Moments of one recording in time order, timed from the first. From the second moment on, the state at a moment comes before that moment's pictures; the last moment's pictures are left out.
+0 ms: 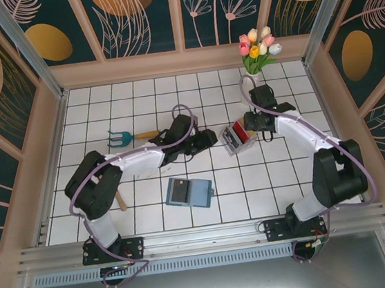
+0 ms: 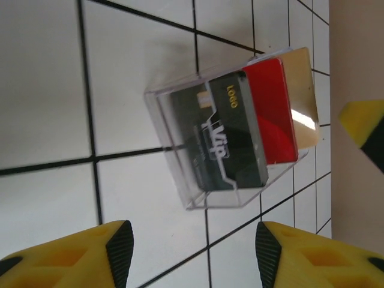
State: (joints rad) left arm -0.77 1.84 1.11 0.04 0.25 -1.00; right arm 0.28 1.52 1.07 -0.58 0.13 0.28
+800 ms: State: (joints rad) left arm -0.77 2.16 1.40 0.02 0.31 -1.03; right arm 0.28 1.64 1.11 -0.58 0.16 0.25
